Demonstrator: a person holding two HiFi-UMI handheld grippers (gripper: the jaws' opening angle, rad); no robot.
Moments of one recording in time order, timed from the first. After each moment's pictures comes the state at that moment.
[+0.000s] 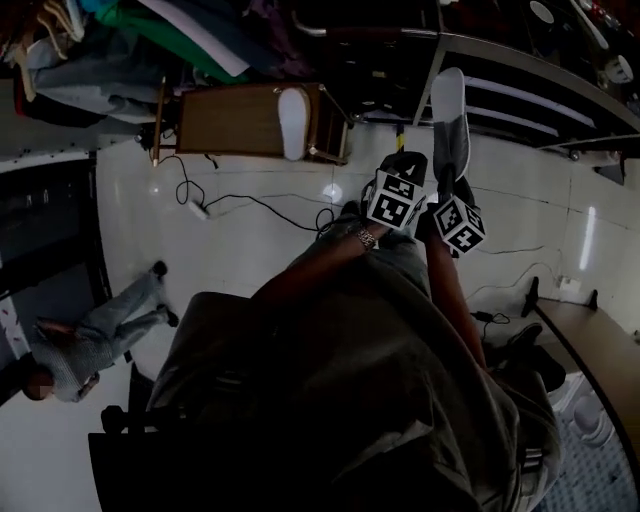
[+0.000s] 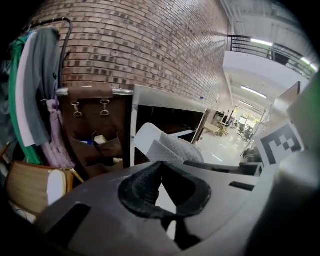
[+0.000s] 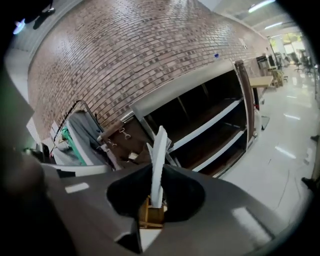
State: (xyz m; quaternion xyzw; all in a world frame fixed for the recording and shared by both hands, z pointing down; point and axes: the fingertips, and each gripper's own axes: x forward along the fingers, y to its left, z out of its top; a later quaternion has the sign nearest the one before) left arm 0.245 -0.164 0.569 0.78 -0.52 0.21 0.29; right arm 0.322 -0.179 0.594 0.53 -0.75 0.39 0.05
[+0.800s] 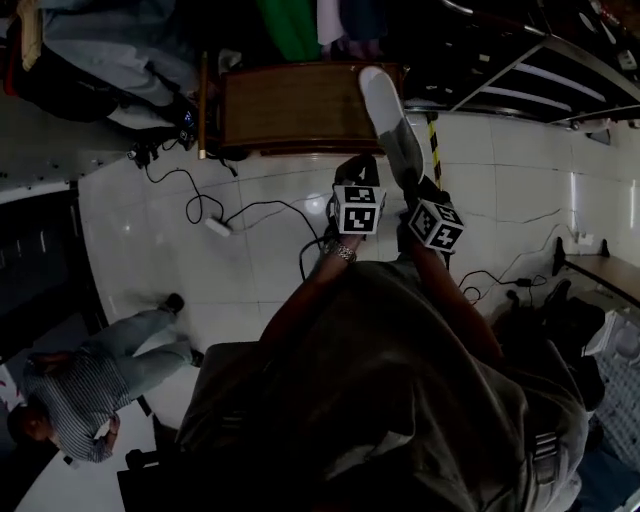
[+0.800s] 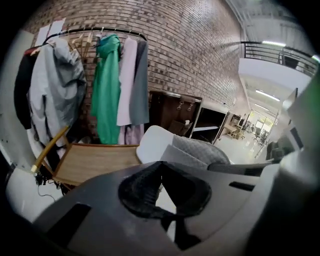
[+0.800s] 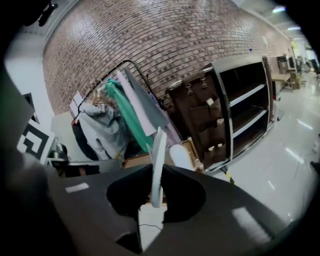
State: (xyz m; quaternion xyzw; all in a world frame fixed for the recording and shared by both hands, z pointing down) left arm -0.219 0.049 0.629 0.72 -0.59 0.20 0.31; right arm -0.118 0.051 0.632 0.47 -0.79 0.38 0.13
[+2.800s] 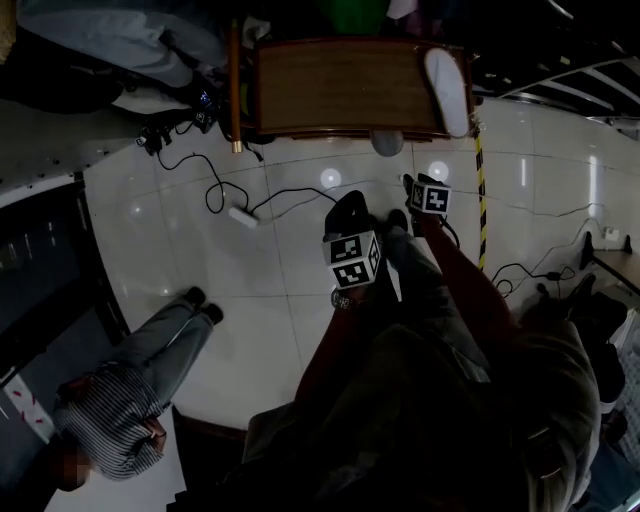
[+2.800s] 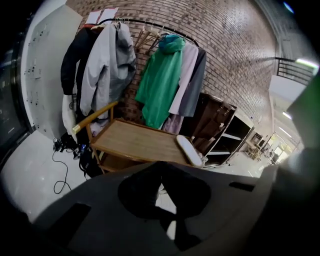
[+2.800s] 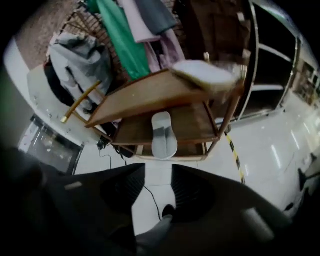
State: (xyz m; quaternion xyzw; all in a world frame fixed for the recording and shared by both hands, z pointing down) left arm -0.406 0.160 0.708 0.62 -0.67 0.13 0.39; right arm -0.249 0.105 0.936 0.40 -0.71 0.44 0.37
